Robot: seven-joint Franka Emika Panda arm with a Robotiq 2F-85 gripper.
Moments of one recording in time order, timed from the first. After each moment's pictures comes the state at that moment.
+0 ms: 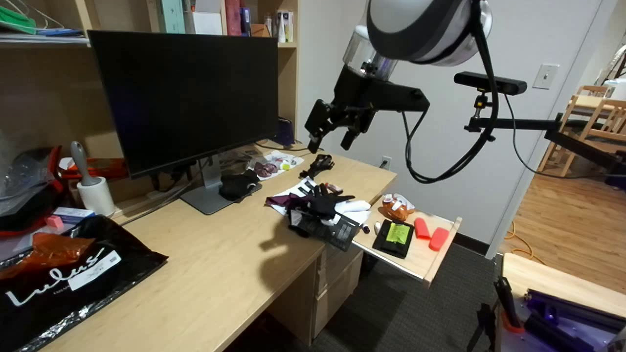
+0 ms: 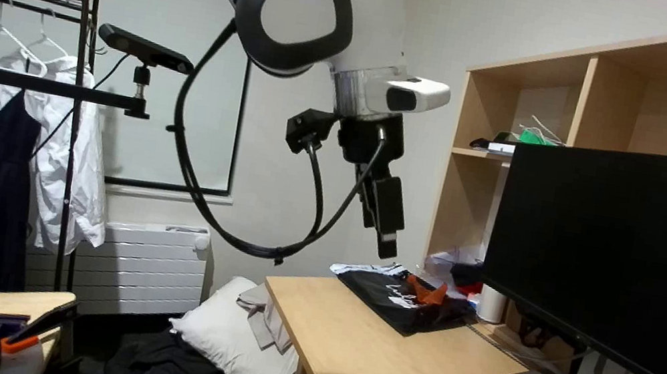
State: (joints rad) arm -0.06 -0.20 -0.11 -2.53 0.15 2.66 0.06
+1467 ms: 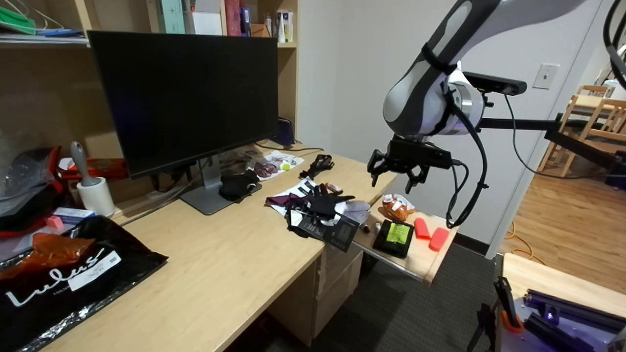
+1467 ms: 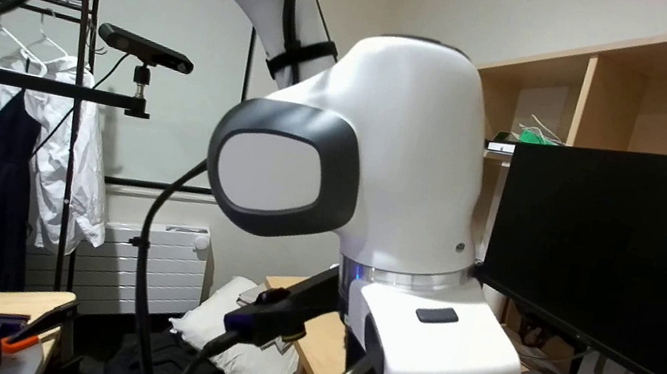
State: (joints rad) arm -0.25 0.20 -0.30 -2.48 0.26 2.83 0.35
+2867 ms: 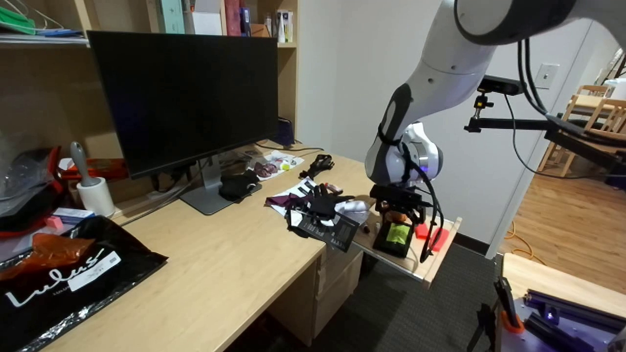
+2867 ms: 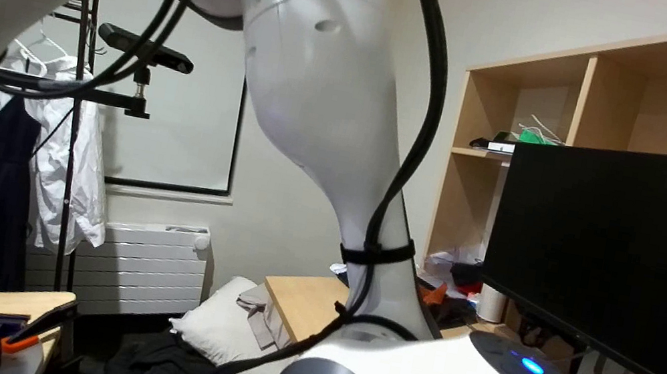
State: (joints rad) arm -0.28 0.77 -0.36 -2.10 0.39 2.74 0.68
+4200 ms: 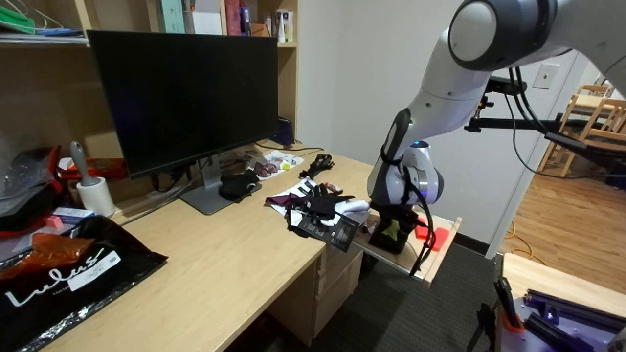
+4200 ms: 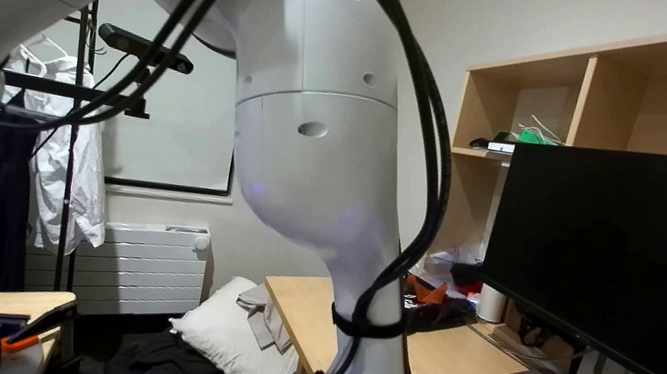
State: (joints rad) arm -0.46 0.90 -0.19 -2.05 0.44 3.06 0.66
